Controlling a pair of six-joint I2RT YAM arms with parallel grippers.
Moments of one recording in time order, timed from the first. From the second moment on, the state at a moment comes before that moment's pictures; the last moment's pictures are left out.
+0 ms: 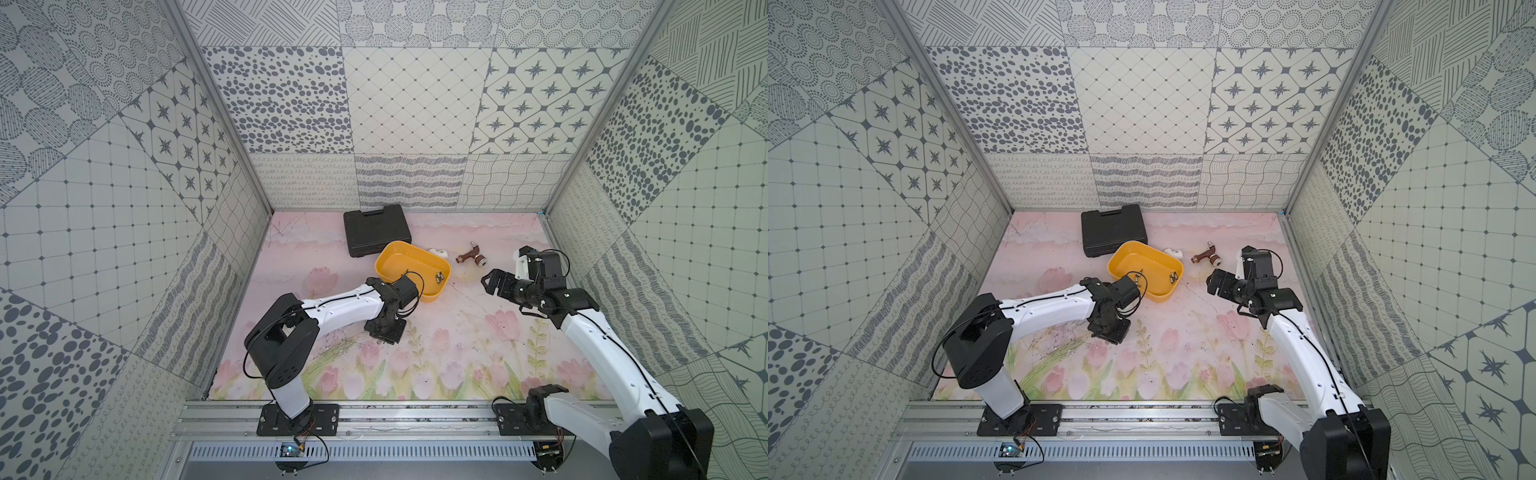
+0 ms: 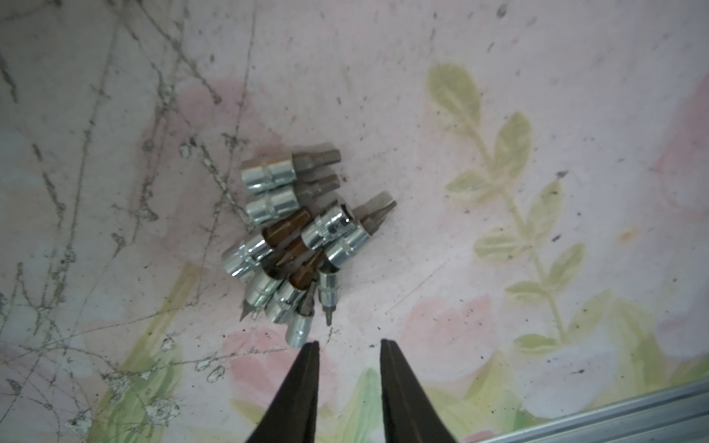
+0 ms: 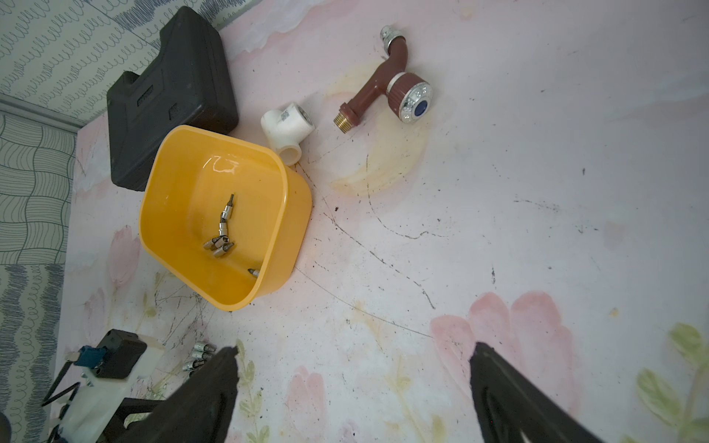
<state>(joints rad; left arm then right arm) -0.79 1.74 1.15 -0.92 0.03 -0.42 0.15 1.07 0.87 -0.63 -0.17 0.46</state>
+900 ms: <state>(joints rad) -0.79 1.81 1.17 -0.90 -0.01 -0.42 0.15 1.07 0.87 -0.63 -0.17 0.46</state>
